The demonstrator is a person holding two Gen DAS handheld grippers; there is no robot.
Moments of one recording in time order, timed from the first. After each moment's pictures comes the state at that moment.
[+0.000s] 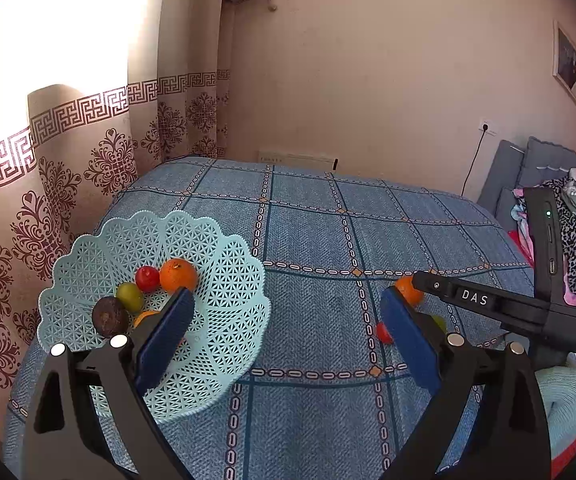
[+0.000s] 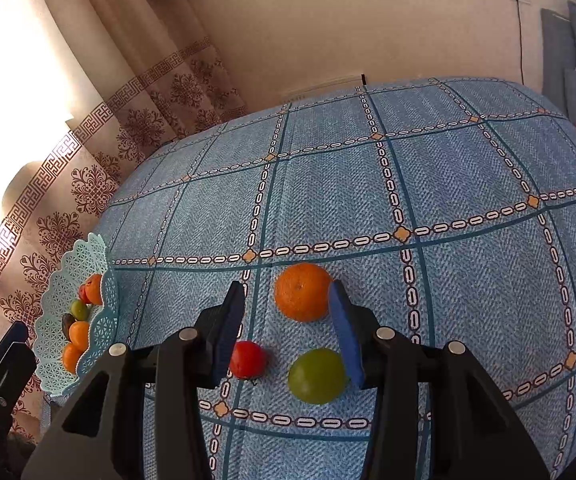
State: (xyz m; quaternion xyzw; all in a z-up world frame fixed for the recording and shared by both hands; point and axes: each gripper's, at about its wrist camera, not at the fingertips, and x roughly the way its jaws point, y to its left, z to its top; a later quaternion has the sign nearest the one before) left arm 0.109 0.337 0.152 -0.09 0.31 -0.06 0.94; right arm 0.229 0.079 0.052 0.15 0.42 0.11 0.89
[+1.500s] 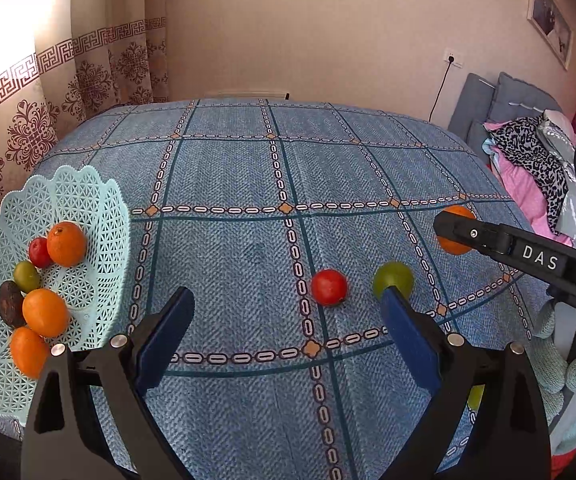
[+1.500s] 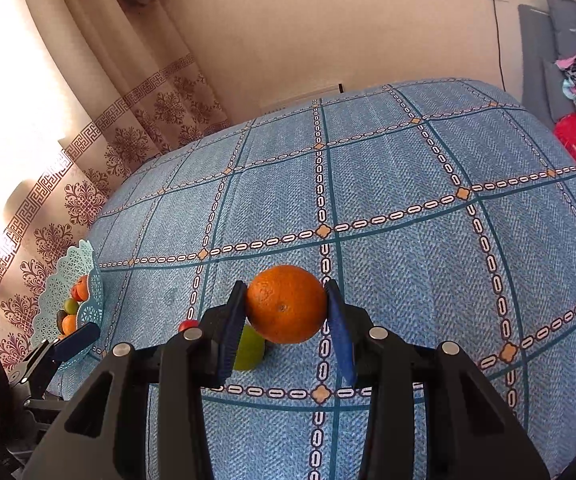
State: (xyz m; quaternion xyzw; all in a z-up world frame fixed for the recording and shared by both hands) left arm 0.151 0.260 0.108 -0.05 0.41 -0.15 0.90; right arm 0.192 0.018 0.059 0.16 0.40 0.09 0.90
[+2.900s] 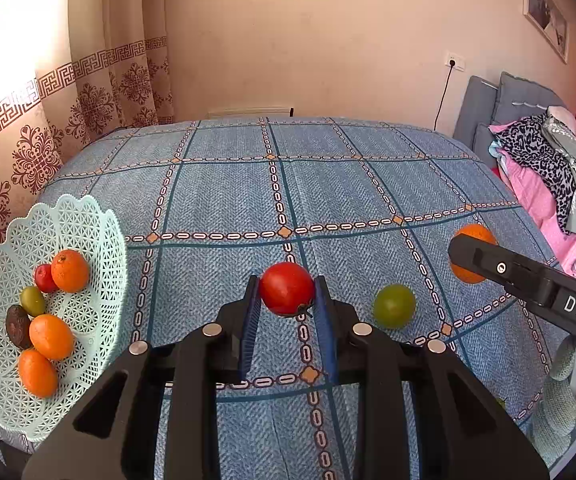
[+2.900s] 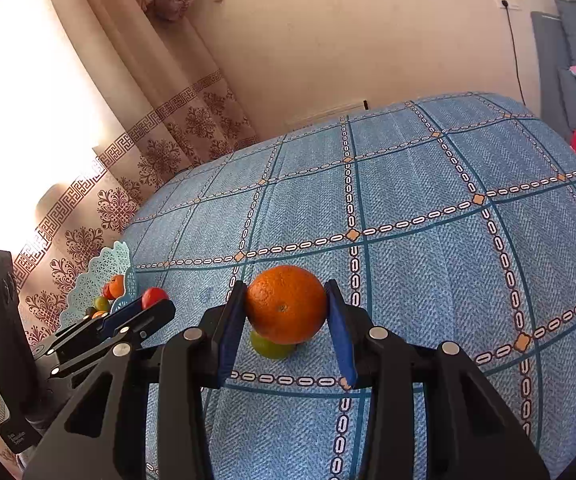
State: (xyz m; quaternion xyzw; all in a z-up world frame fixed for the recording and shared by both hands) left arm 0.150 0.249 0.122 -0.03 0.37 -0.13 0.92; right arm 0.168 0.024 0.068 0.18 0.36 0.13 0.91
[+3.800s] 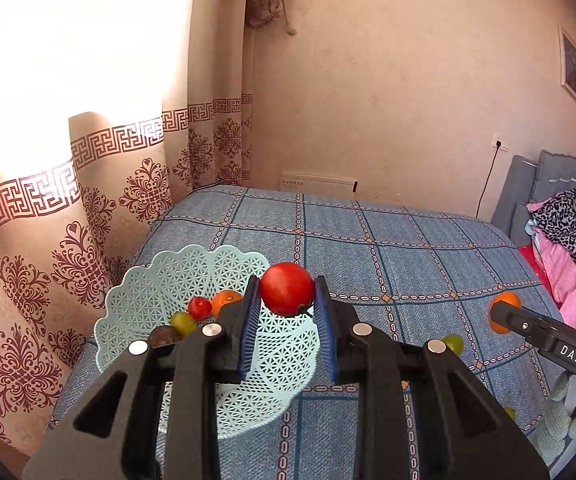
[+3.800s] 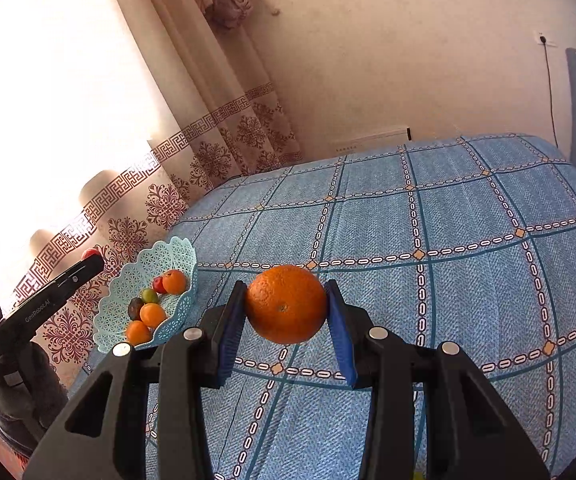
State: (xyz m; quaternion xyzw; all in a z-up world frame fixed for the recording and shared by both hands) left arm 0.094 0.378 0.179 -0.09 0.28 -0.02 0.96; right arm 0.136 0.068 0.103 0.14 0.32 0.20 0.92
